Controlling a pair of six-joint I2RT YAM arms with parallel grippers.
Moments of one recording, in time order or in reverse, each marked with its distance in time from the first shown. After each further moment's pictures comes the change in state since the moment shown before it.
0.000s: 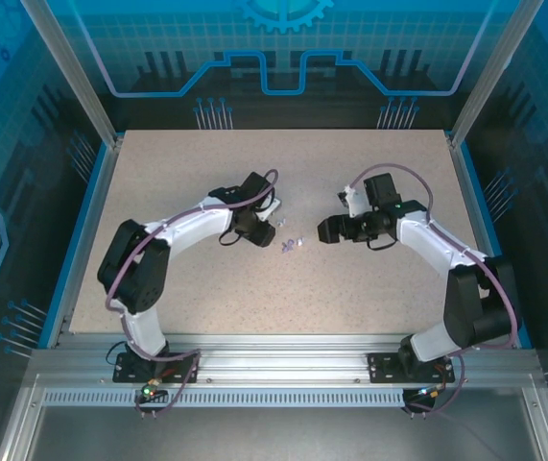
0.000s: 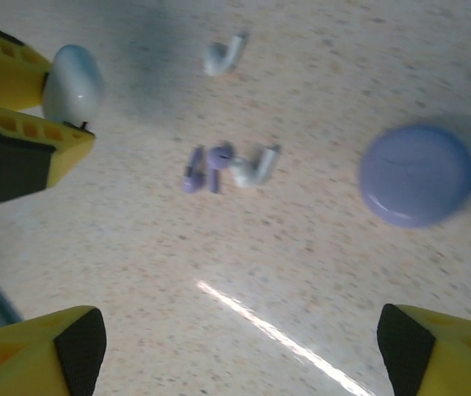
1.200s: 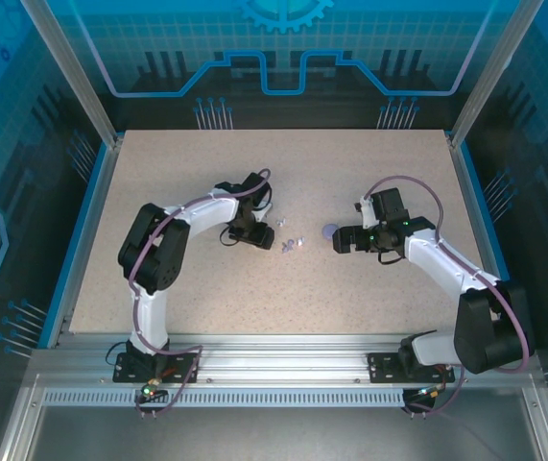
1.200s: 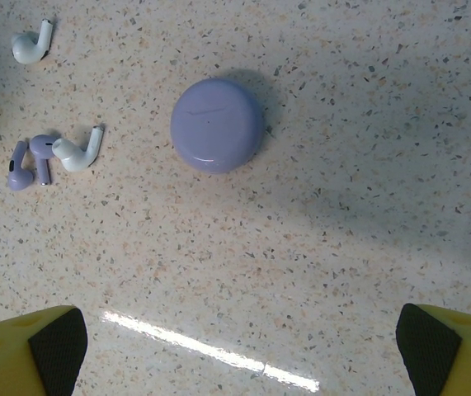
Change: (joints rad) left arm 0.079 0.222 0.113 -0.129 0.081 -0.176; right arm -0.005 -0.158 -0.162 0.012 0.384 0.037
